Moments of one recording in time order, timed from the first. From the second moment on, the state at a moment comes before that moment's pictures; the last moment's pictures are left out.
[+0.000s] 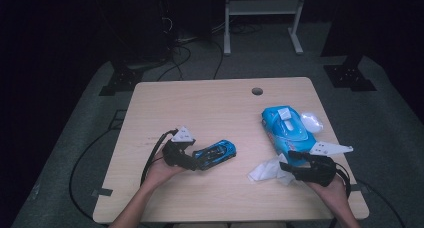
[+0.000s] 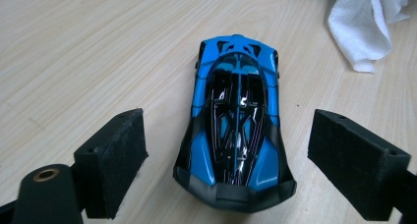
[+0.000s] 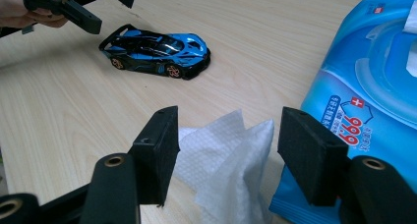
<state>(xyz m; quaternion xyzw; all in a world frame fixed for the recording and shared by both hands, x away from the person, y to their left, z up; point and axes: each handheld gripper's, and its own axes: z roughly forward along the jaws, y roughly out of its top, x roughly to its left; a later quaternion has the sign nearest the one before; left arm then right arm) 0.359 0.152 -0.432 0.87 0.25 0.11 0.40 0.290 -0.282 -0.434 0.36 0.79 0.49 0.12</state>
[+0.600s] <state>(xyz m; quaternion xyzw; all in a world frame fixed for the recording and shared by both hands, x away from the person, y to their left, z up) 0.348 0.168 -0.436 0.86 0.27 0.10 0.41 0.290 -0.280 -0.434 0.36 0.79 0.49 0.12</state>
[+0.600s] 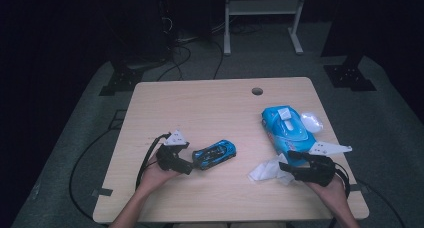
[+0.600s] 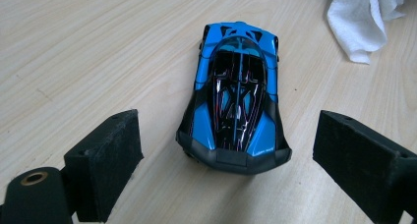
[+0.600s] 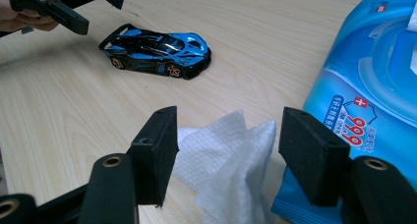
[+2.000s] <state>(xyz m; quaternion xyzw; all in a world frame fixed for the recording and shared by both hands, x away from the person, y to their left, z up) 0.321 0.208 -0.443 0.84 0.31 0.11 0.43 0.288 -0.279 -0.439 0.36 0.78 0.49 0.13</state>
